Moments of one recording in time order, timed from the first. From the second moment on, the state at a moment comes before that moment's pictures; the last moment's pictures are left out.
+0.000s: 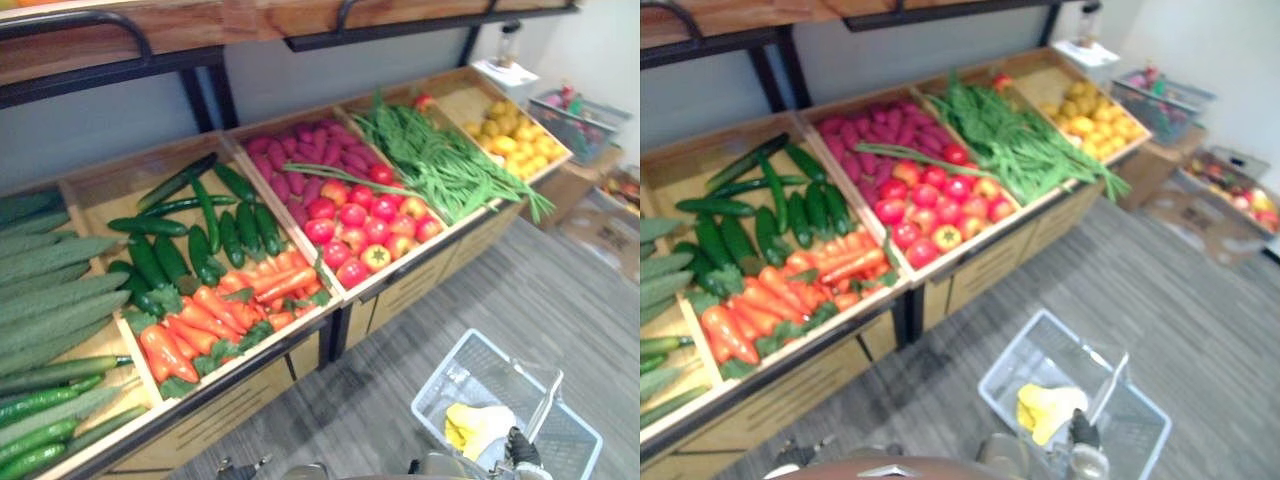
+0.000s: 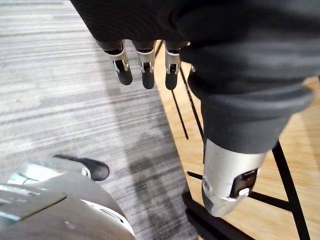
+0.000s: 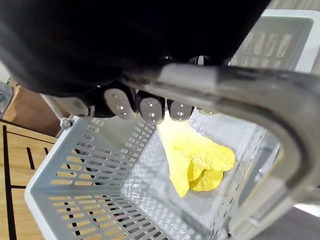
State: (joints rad) left arm 0.13 0.02 0.49 1.07 0.10 -0.08 0.19; right arm 0.05 -0.07 -0.58 1.11 -0.20 -0.15 -0.11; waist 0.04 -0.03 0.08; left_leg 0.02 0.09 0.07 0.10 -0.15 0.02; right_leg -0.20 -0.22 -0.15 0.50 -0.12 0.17
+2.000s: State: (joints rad) left arm -0.01 0.44 0.12 0.49 0.57 -0.24 0.54; right arm 0.11 -0.16 -0.39 1.11 -0.20 -0.21 -0.14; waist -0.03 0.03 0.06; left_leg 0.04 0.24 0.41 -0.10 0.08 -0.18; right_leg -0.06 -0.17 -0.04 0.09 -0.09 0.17
